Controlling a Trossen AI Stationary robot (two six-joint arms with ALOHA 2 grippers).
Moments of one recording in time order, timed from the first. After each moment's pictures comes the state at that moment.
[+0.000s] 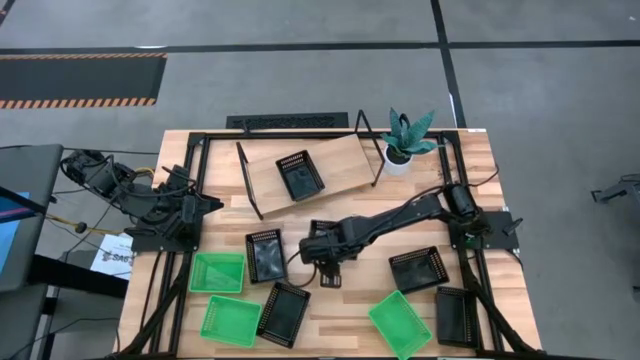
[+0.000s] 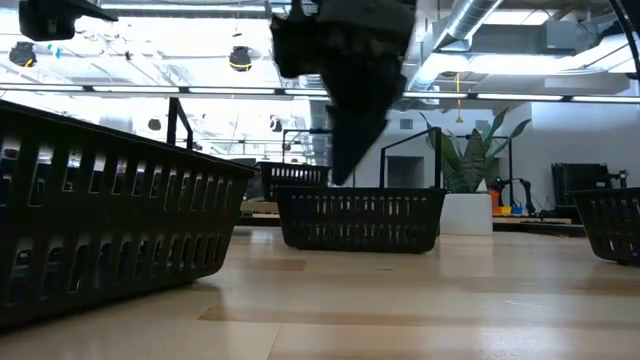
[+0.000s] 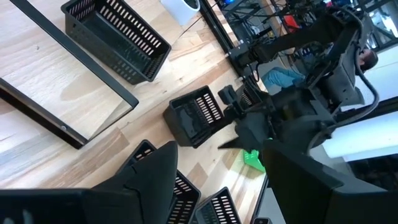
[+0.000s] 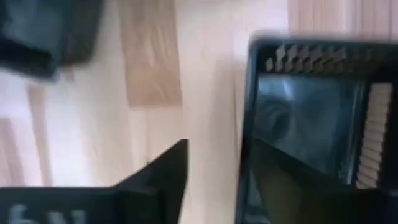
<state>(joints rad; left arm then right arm) -0.55 0.49 0.90 -0.99 -0.61 -1.31 0.23 2.10 1.71 -0.86 0.02 0.32</state>
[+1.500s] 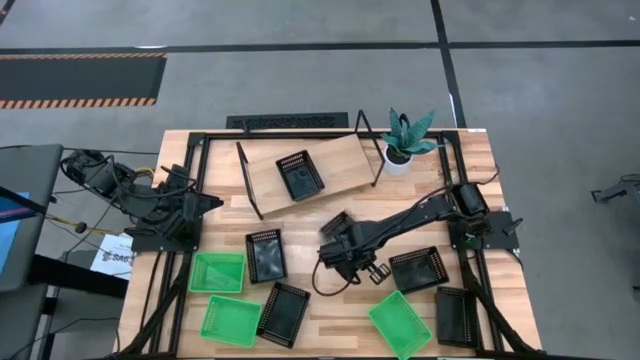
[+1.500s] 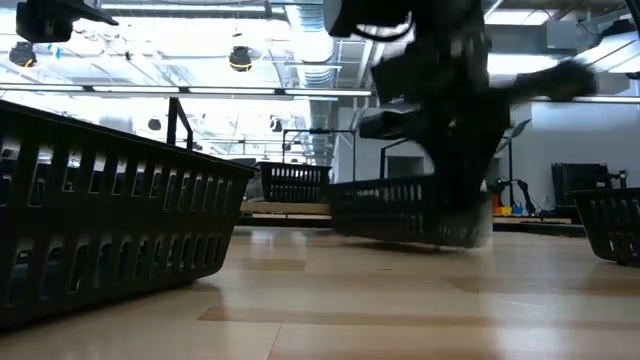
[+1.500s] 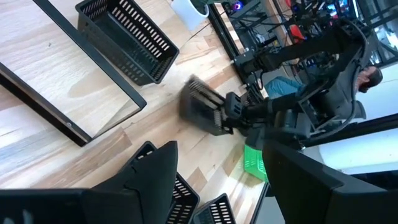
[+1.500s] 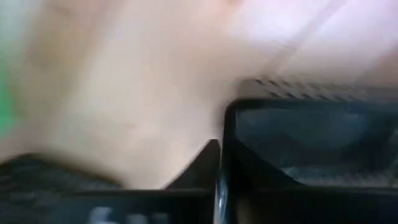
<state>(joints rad) -0.55 0.49 0.90 -1.00 -0.64 -1.37 0.26 2.03 1.55 -1.13 -0.02 -0.42</state>
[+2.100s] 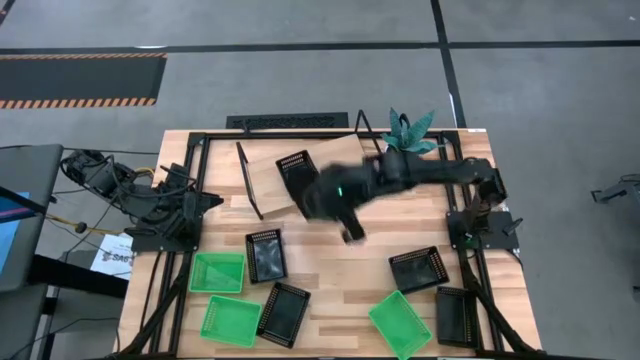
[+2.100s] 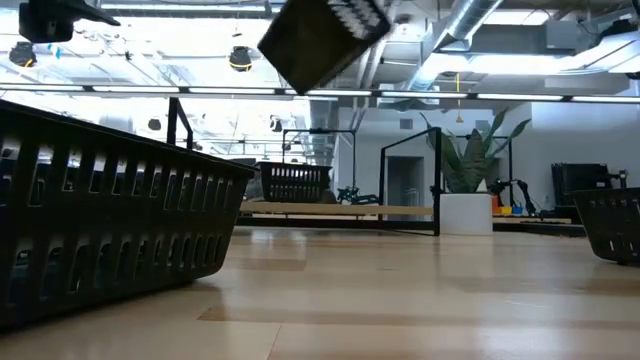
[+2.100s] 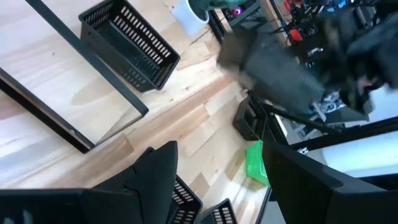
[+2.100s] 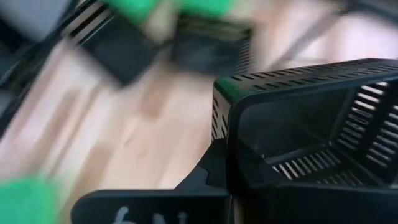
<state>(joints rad) -0.55 0.49 0.90 -1.00 -0.66 -1.36 0.08 1.85 2.06 -1.15 -0.03 -0.26</state>
